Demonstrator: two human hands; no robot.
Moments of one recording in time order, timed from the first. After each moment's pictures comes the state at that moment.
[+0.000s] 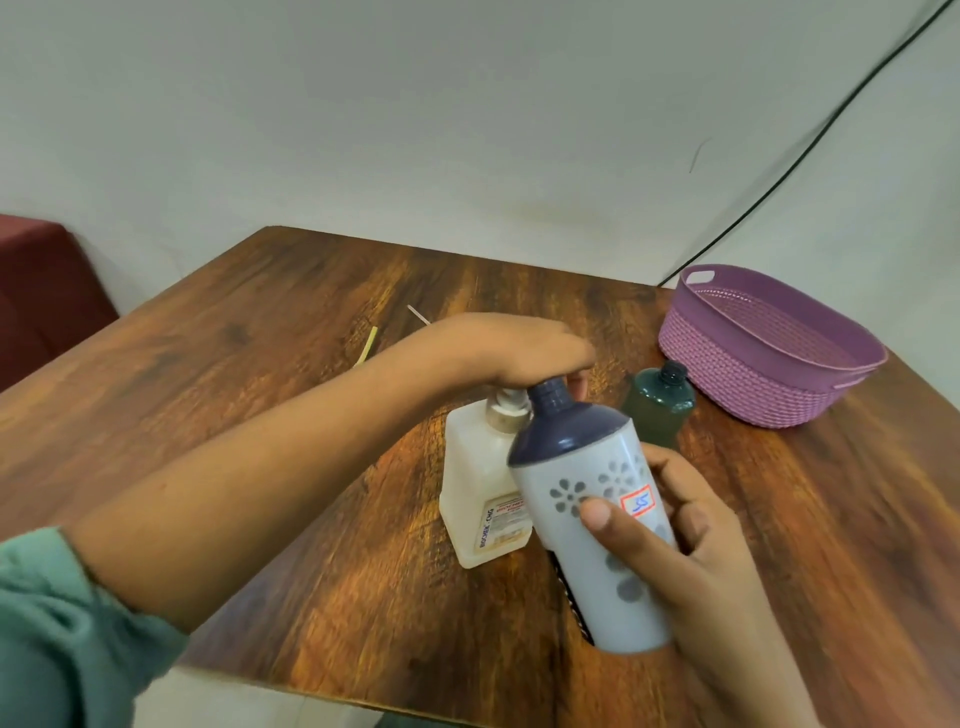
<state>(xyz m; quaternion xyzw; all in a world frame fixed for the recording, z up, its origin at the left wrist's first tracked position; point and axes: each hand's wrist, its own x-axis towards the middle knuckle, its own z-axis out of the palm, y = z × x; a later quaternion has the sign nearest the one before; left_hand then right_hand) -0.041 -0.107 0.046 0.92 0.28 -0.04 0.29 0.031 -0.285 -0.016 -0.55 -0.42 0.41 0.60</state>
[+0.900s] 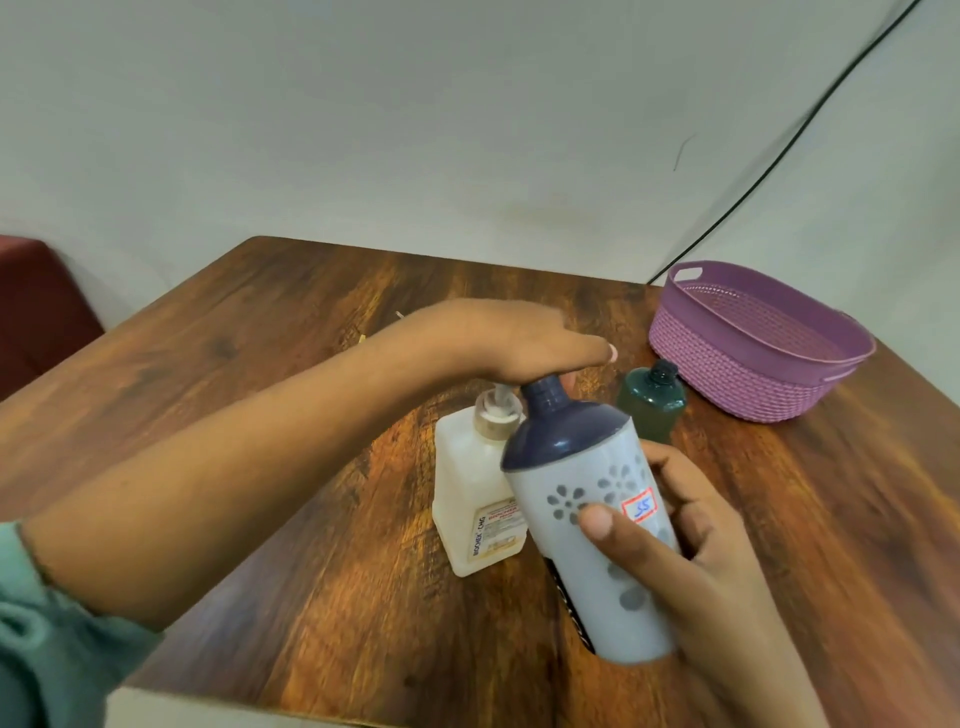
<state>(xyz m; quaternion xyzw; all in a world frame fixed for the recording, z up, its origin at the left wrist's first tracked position) -0.036 -0.105 0.058 0.93 0.30 -0.03 0.23 0.033 -0.283 -0.012 -0.54 -0.42 0.40 0.61</state>
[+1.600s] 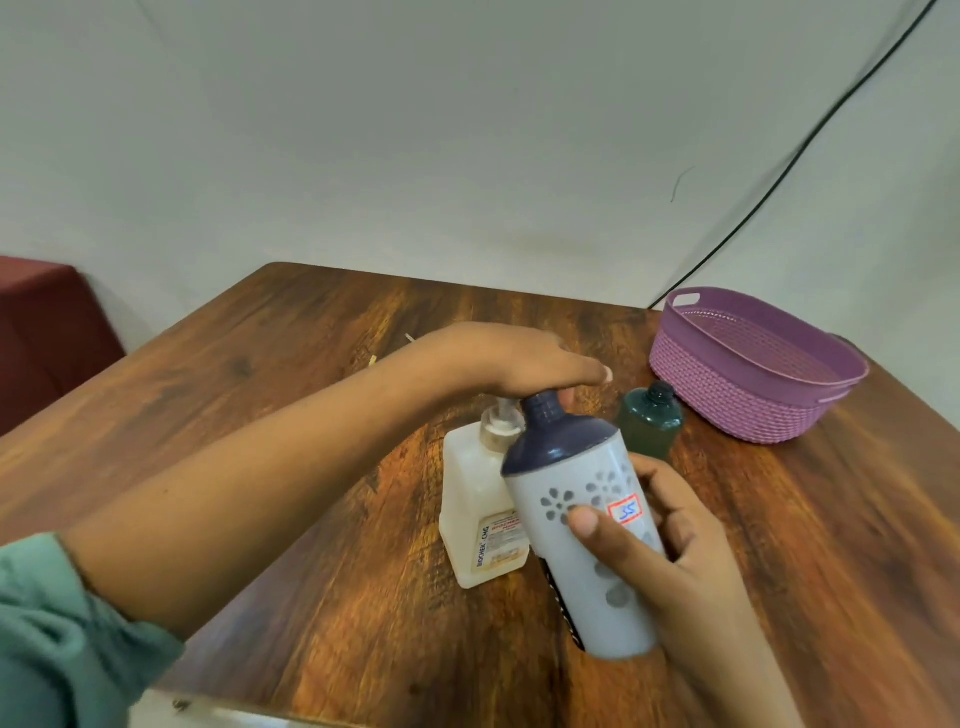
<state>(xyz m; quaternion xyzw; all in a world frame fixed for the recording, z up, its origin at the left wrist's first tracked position) -0.037 -0.111 0.058 0.91 0.32 -0.05 0.25 0.029 -0.285 -0.014 -0.55 -0.41 0.39 0.61</state>
